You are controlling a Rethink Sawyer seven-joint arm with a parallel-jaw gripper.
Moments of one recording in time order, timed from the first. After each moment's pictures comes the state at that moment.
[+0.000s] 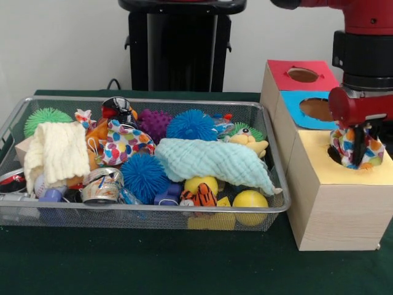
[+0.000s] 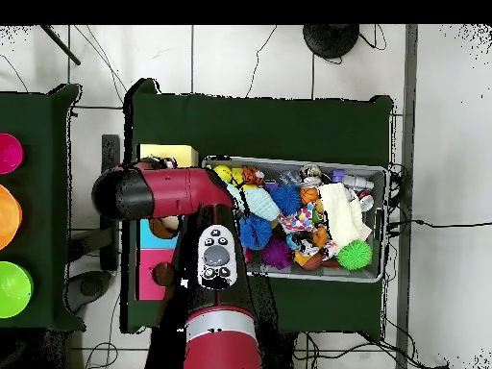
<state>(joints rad) 0.06 -0.53 0.04 1.44 0.02 0.40 1.58</state>
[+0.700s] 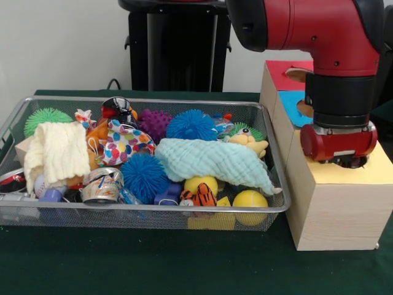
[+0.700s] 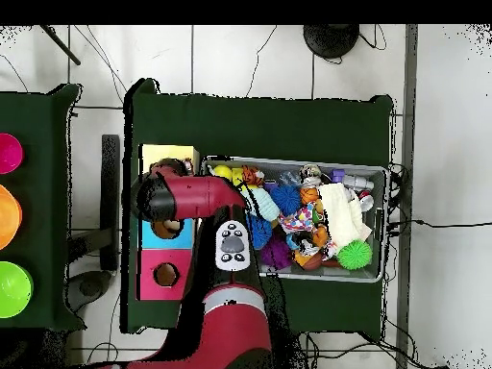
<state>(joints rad) 0.03 -0.42 0.02 1.44 0.02 0.19 1.58</state>
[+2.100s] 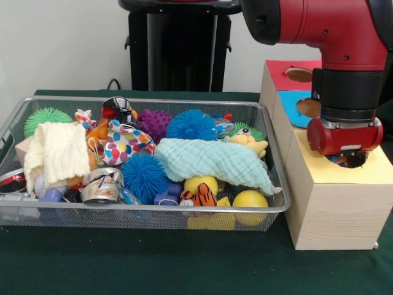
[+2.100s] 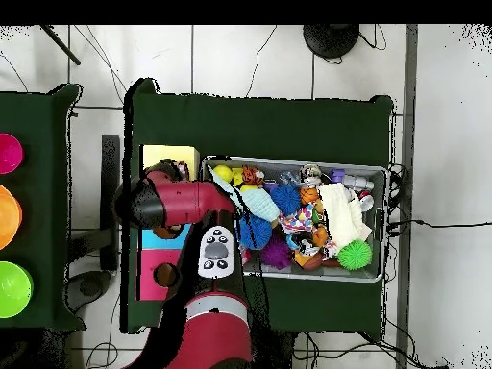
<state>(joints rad) 0.09 -0.43 -0.03 1.45 0.04 0.18 1.58</state>
